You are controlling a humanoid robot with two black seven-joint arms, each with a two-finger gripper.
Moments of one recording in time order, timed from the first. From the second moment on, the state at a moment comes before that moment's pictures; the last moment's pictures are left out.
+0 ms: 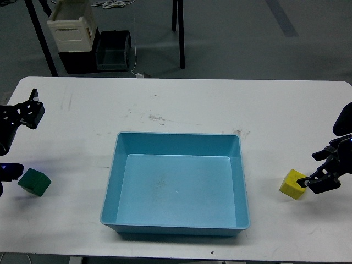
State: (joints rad) left arm -0.67 0.79 -0.30 -1.36 -1.16 -0.49 -0.49; right arm 1.02 -1.11 0.00 1.51 -1.99 0.49 0.49
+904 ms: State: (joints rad) left arm -0.67 0.77 -0.30 -1.31 -1.16 -0.49 -0.49; right arm 0.95 -0.95 0.00 1.40 -2.04 0.49 0.49
